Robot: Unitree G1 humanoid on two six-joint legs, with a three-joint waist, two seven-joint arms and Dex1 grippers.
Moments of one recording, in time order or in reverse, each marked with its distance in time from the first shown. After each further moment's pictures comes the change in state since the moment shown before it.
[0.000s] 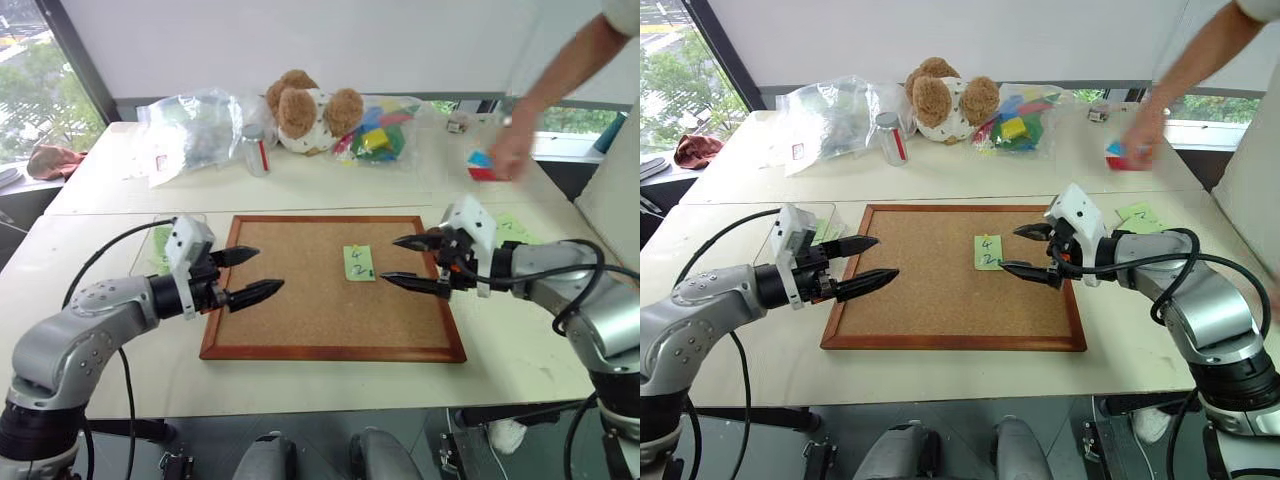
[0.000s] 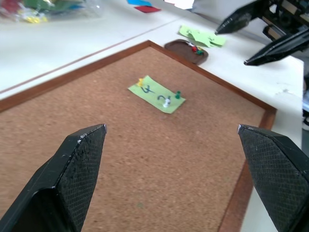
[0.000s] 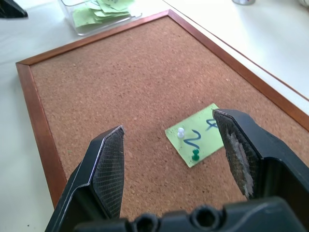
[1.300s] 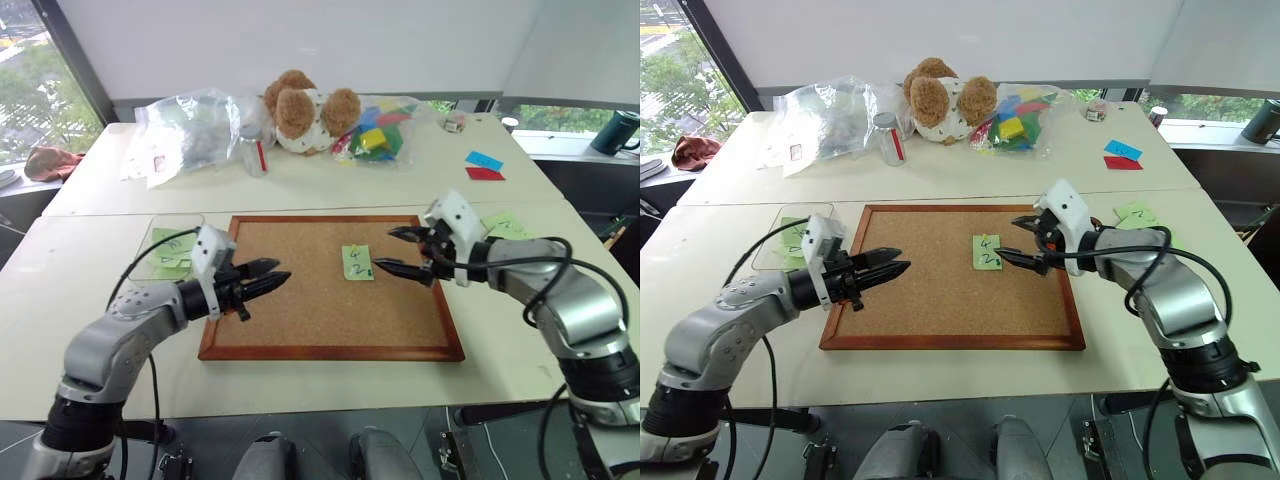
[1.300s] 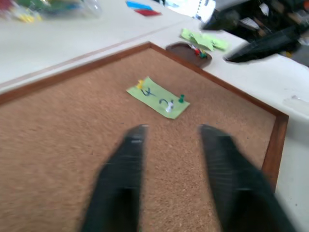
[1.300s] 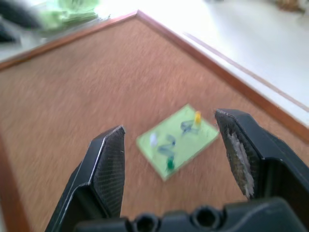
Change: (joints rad) left arm -0.042 -0.161 -0.159 0.149 0.182 -0.159 -0.022; right arm -0.123 0.145 0.095 0.133 -0.131 0.030 -0.136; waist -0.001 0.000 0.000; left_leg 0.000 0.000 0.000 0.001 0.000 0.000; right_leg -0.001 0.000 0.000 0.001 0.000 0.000
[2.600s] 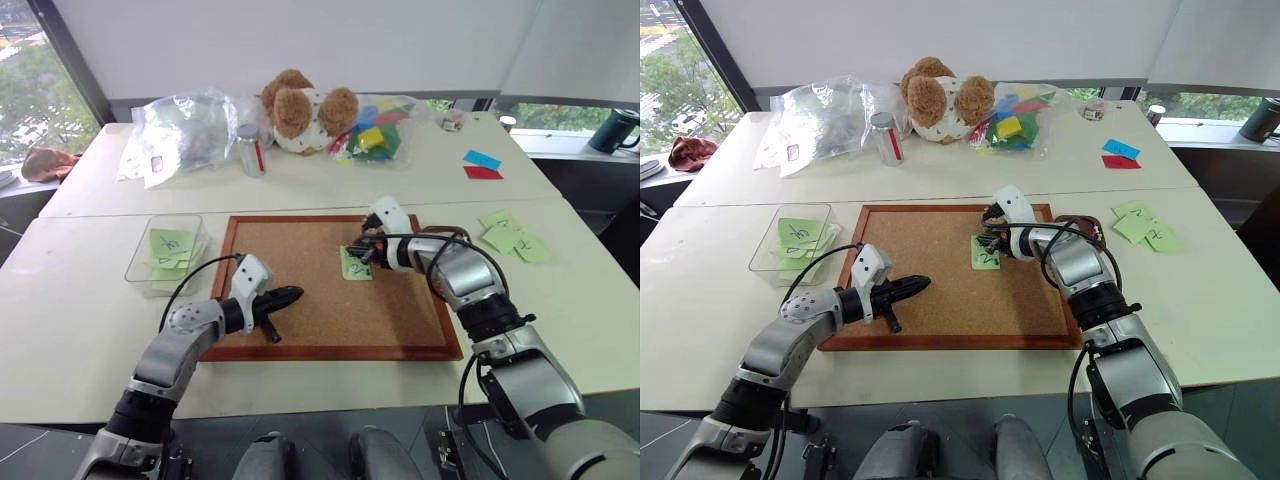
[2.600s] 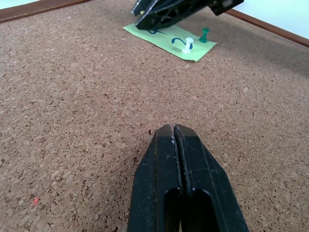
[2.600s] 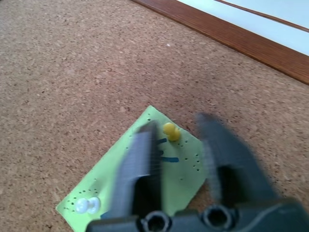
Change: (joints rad) left arm 0.012 -0.142 -0.153 0.254 0.301 -0.248 -0.027; right arm -0.253 0.319 0.142 0.654 -0.232 -0.132 -0.079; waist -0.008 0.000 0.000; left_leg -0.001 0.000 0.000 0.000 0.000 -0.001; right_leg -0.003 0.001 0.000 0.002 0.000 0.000
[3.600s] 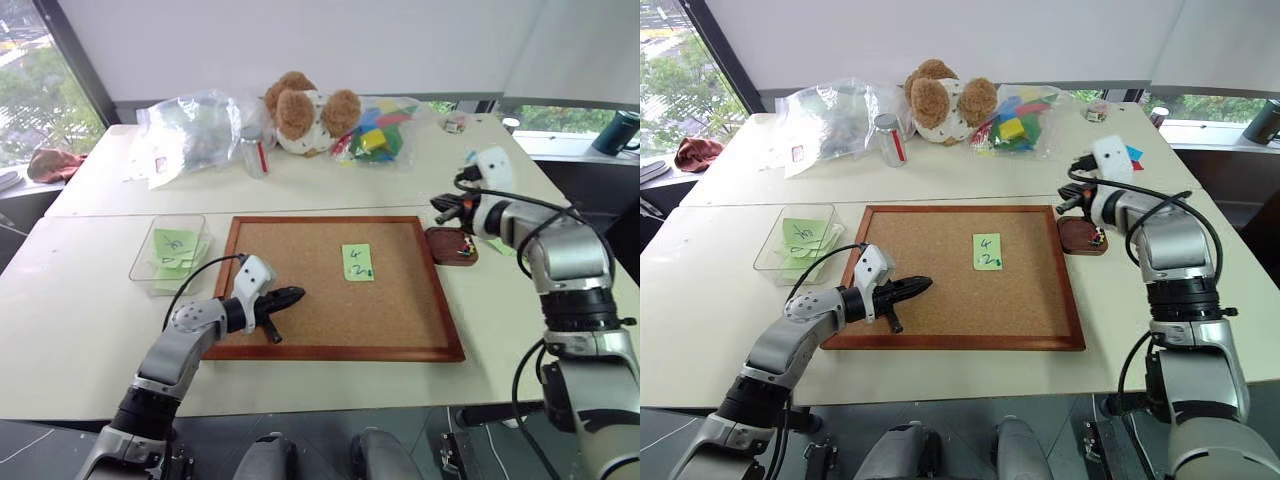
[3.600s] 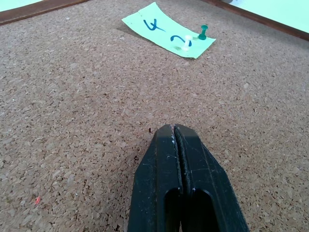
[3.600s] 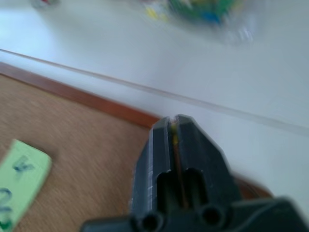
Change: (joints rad) left arm -0.017 -0.013 -0.007 0.049 0.041 -0.027 -0.026; right arm 0.040 -0.276 -0.284 -0.064 0.031 0.094 -0.053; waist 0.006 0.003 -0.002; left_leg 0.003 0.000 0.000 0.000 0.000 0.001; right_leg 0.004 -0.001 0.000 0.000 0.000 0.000
